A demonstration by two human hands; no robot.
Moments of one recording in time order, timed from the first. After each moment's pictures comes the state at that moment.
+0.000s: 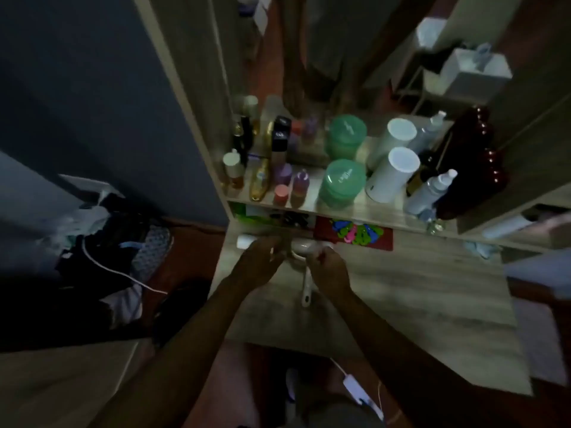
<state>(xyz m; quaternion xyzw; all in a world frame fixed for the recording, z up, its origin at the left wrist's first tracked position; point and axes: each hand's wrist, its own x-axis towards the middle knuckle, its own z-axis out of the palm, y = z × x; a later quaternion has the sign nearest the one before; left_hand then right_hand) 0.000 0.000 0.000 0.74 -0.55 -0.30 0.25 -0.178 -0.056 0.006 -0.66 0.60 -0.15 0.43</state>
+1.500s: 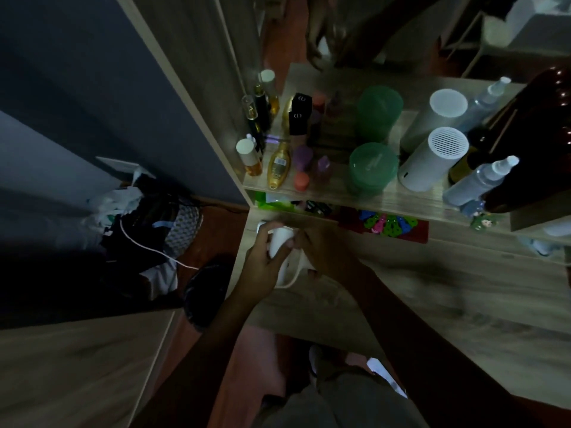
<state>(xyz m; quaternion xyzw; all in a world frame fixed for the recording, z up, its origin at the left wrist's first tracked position) -0.007 0.030 0.040 0.73 -0.37 -0.35 0.46 -0.126 -0.085 0.044 -0.78 0.41 -0.02 0.47</state>
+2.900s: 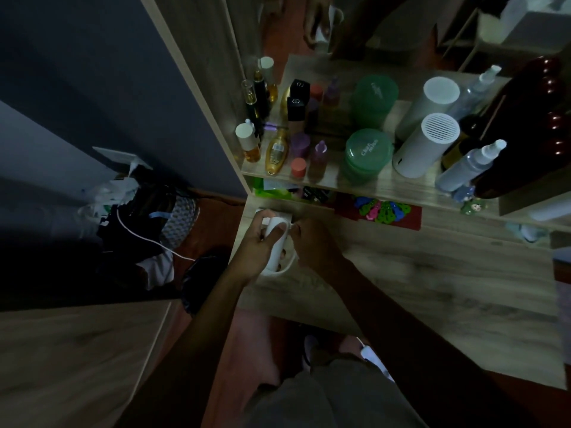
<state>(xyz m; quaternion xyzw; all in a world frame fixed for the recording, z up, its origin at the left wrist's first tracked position) -0.001 0.033 0.049 0.68 -0.24 -0.50 0.48 -0.124 -0.049 0.050 -0.80 0.43 0.01 0.42</state>
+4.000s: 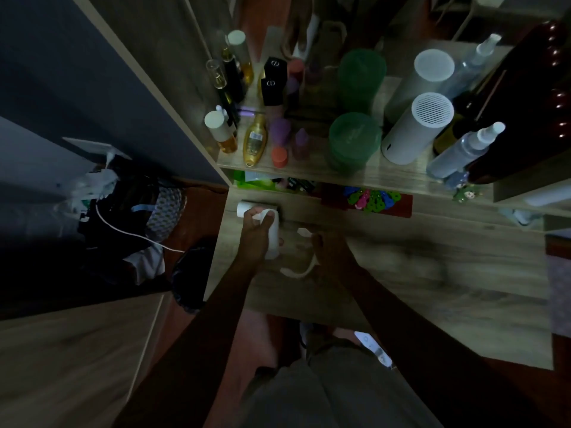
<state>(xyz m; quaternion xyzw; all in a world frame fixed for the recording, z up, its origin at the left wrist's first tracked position) -0.024 -0.010 -0.009 0.73 -0.04 -0.49 0.47 -0.190 -0.069 -0.040 -0.70 0.54 0.03 0.47</state>
